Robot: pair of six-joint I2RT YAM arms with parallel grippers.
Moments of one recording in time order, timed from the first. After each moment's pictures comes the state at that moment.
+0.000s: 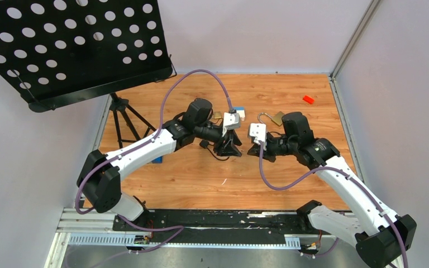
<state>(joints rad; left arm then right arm) -0.77 1.49 1.14 -0.18 0.86 0.27 0.51 0.99 0.94 -0.64 -0.69 -0.70</state>
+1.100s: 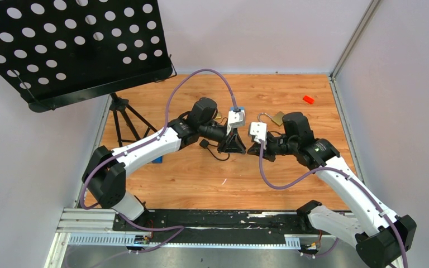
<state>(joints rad) -0.78 1.55 1.18 -0.14 0.89 0.19 0.51 0.99 0.93 -0.61 -0.68 -0.67</state>
